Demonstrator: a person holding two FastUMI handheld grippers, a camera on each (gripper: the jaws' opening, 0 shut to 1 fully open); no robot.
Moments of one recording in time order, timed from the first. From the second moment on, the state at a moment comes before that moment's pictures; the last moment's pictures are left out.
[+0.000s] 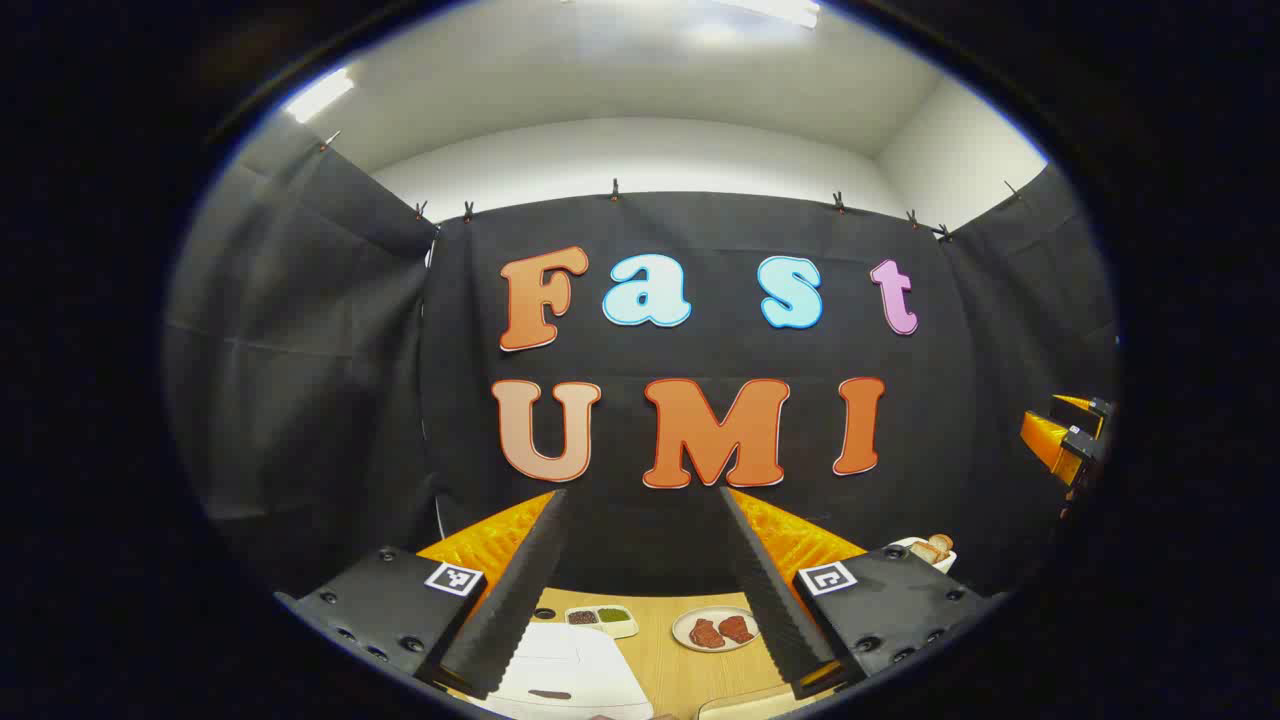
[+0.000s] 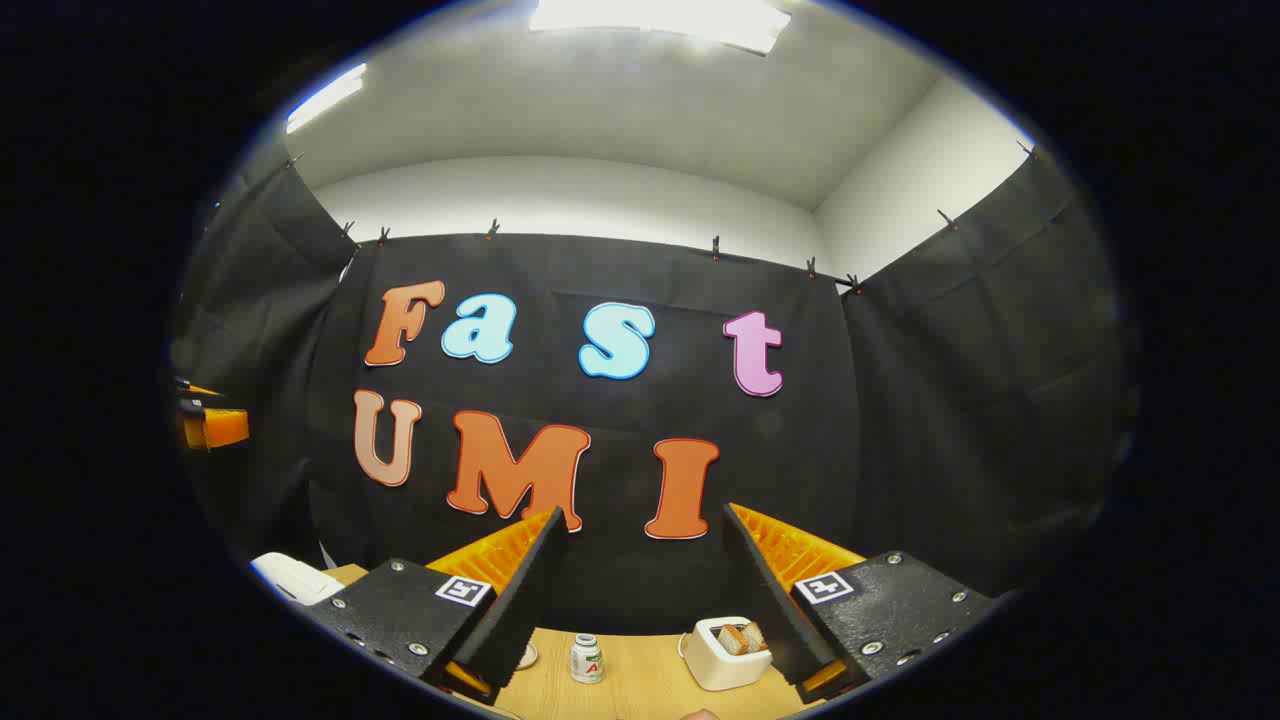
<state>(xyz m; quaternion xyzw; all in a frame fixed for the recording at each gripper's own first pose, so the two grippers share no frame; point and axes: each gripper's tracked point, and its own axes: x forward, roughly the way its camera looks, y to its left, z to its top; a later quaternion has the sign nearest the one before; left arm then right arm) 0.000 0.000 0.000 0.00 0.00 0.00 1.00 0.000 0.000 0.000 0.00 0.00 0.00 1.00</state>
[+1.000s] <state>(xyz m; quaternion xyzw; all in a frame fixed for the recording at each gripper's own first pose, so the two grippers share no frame) 0.008 0.010 0.002 0.00 0.00 0.00 1.00 0.007 0.000 -0.018 0.00 0.01 0.00 1.00</state>
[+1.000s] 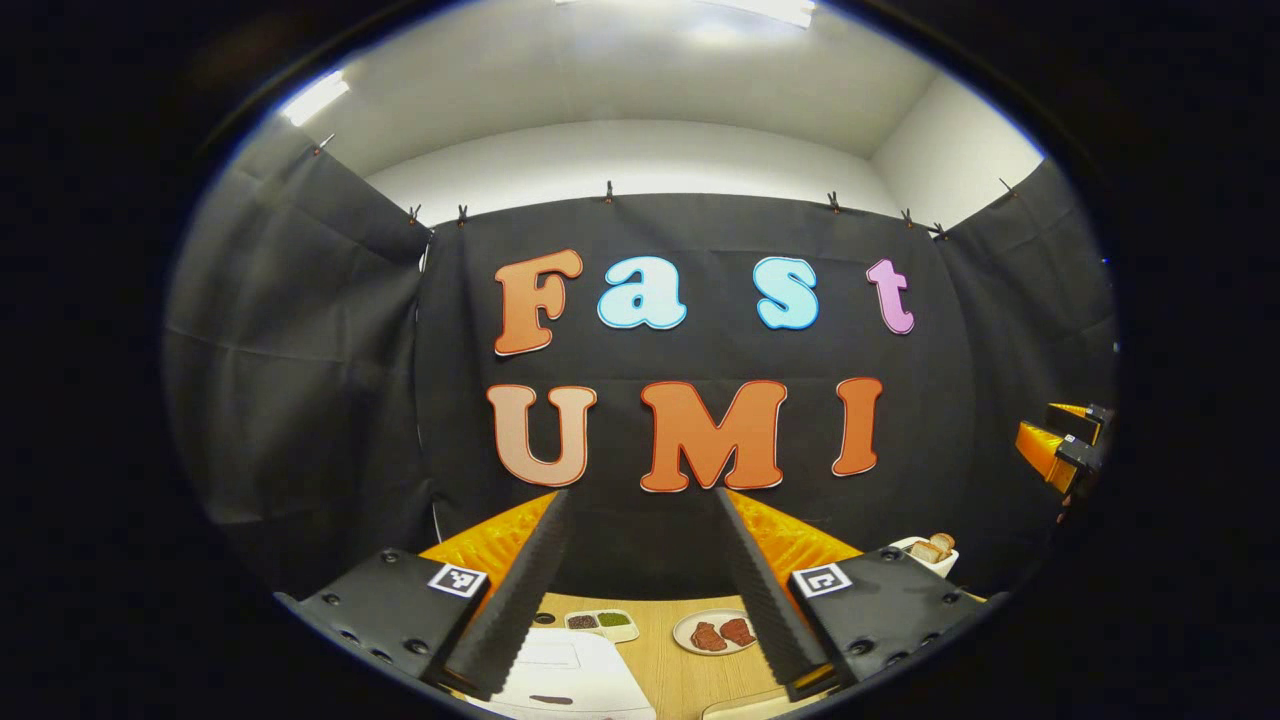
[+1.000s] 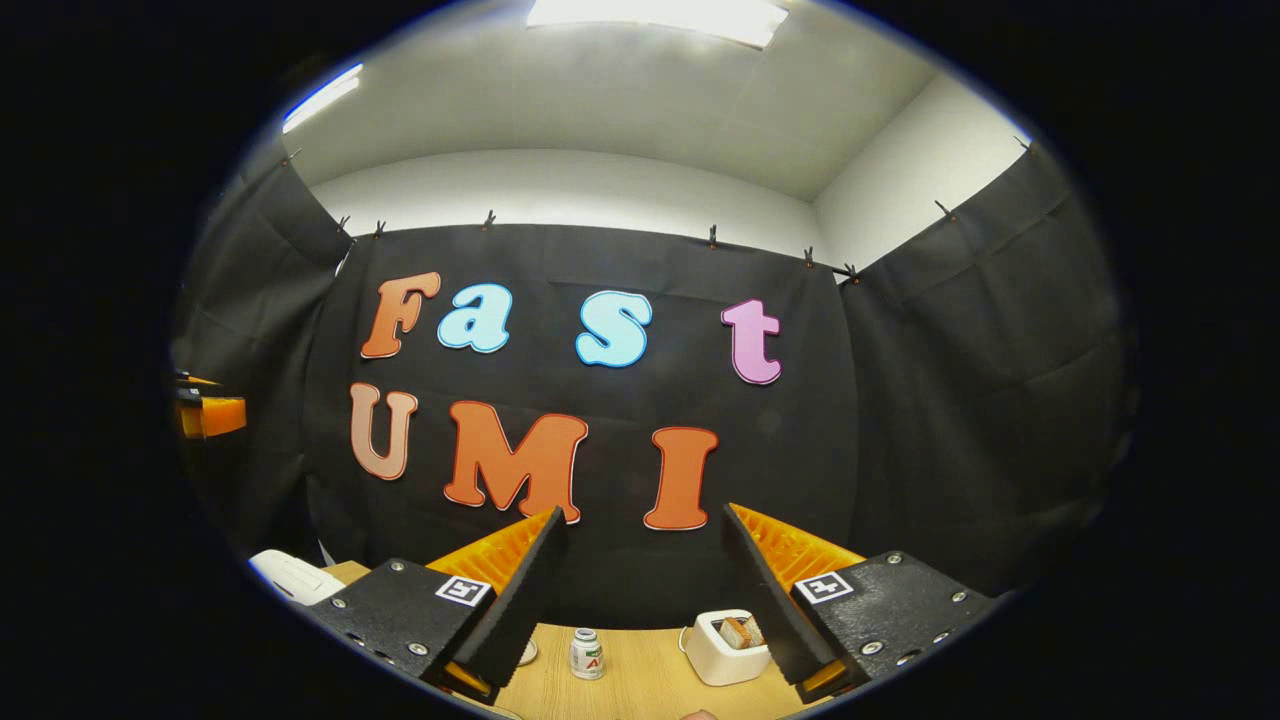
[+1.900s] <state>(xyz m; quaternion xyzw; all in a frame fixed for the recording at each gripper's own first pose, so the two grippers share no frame) 0.020 0.076 -0.166 -0.10 0.29 0.07 0.95 0.001 0.000 -0.056 -0.01 0.05 -0.02 1.00</state>
